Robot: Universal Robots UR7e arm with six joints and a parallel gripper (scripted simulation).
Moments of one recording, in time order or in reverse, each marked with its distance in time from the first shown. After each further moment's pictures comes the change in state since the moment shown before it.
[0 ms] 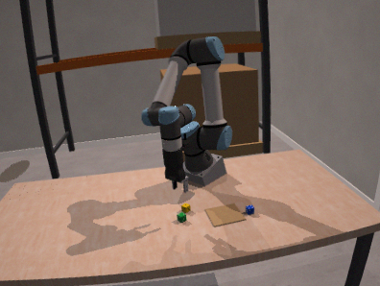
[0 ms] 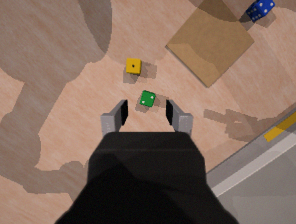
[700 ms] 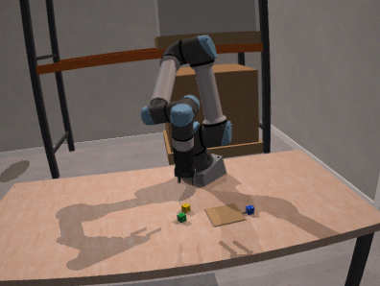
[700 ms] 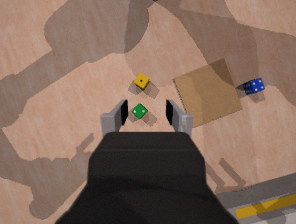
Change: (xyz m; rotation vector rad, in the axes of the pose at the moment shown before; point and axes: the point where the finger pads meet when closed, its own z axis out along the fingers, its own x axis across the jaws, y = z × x) arm 0.024 -0.013 -0.033 0.200 -0.126 -0.459
